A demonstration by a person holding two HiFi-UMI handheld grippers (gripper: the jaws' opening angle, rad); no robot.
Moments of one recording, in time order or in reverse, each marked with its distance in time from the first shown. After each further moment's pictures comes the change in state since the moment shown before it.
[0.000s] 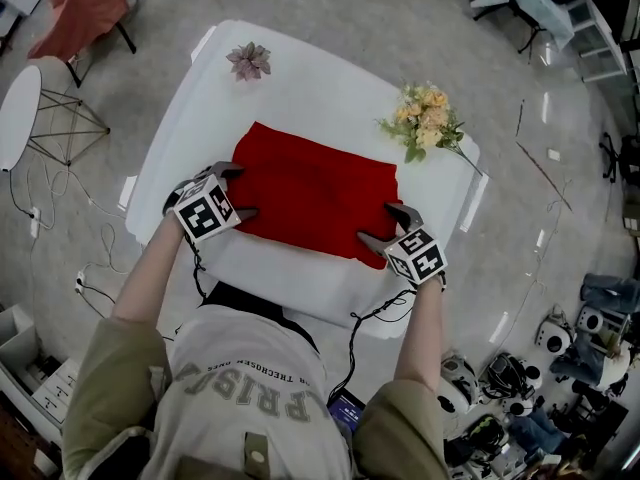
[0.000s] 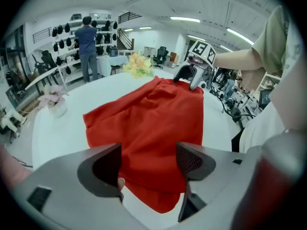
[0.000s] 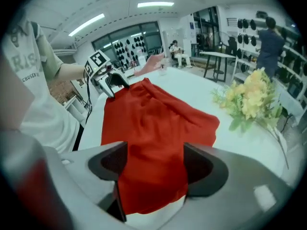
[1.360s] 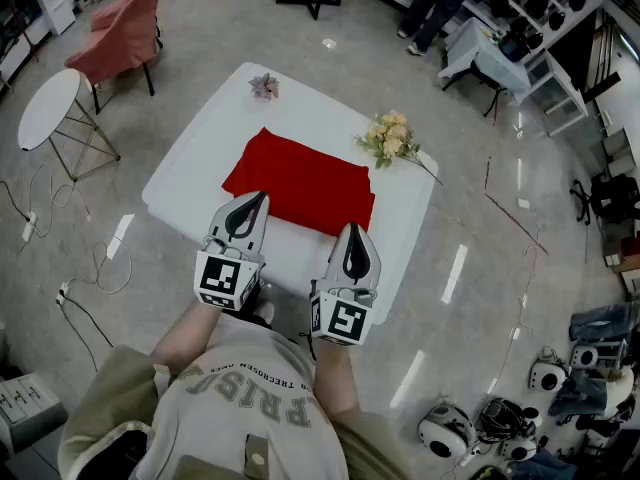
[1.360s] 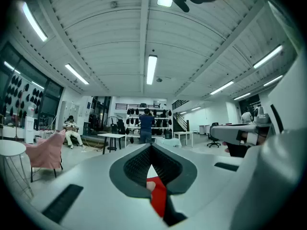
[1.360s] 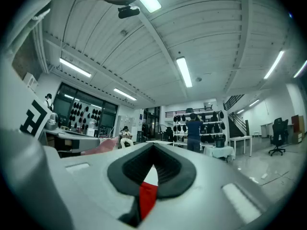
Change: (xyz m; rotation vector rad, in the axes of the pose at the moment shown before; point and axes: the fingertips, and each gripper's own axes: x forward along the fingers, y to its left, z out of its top) left arm -0.208 -0.173 0.097 -0.316 -1.028 0.721; right arm -0.221 0.197 0.089 0.050 -1.075 -0.757
